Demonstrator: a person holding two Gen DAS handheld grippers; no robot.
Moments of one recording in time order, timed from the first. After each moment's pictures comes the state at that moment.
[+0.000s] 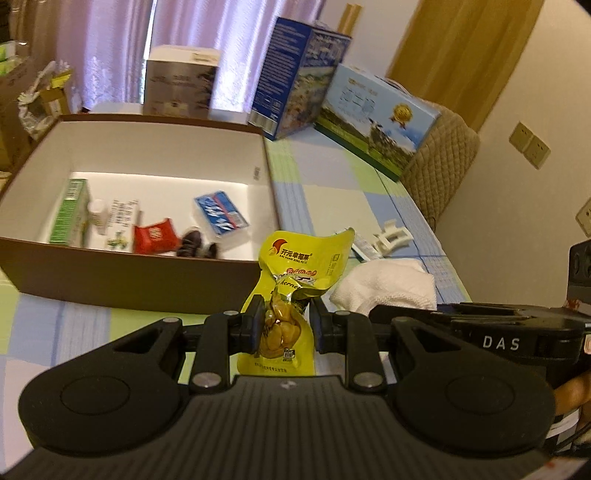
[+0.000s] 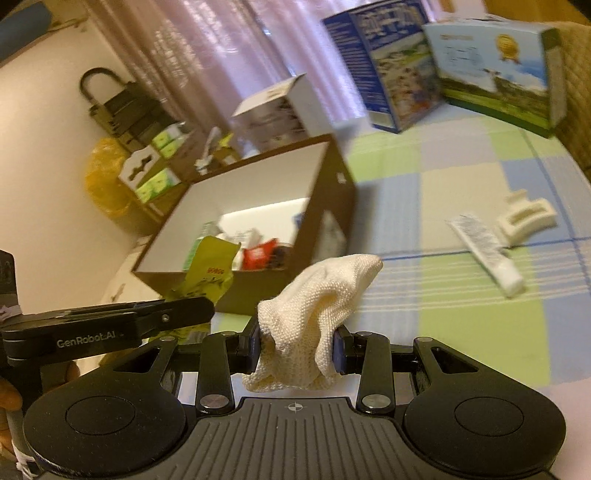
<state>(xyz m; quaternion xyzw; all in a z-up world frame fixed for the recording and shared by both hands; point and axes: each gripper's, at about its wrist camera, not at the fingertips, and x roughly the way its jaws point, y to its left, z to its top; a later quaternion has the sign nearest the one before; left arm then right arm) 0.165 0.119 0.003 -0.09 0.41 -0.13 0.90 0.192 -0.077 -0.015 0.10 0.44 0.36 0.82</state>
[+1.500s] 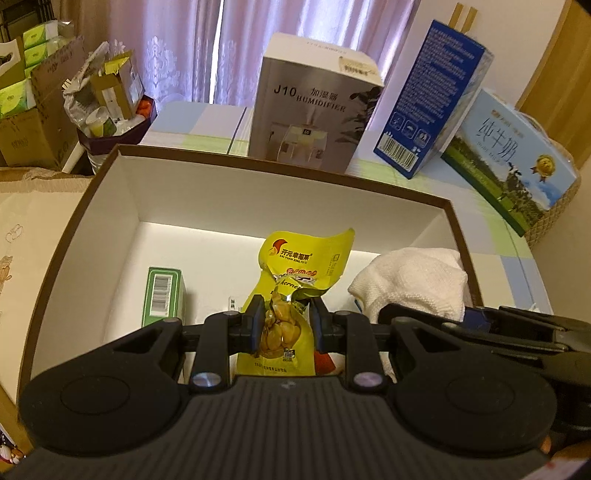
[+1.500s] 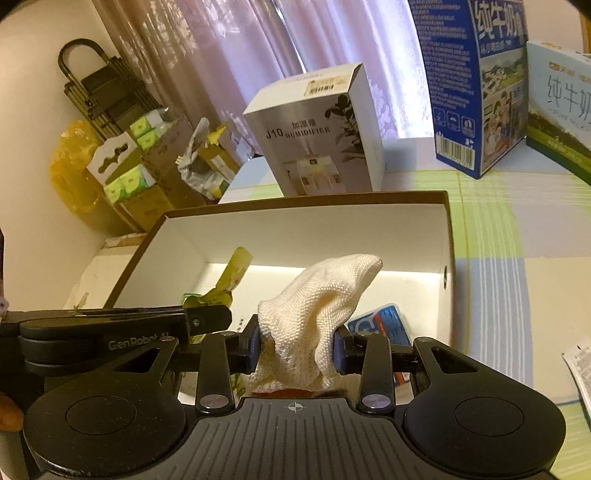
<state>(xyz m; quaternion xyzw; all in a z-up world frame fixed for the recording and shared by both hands) 0.367 0.233 -0.039 -0.08 0.46 -0.04 0.88 0.333 0.123 -0.045 0.04 0.44 0.34 0.83</state>
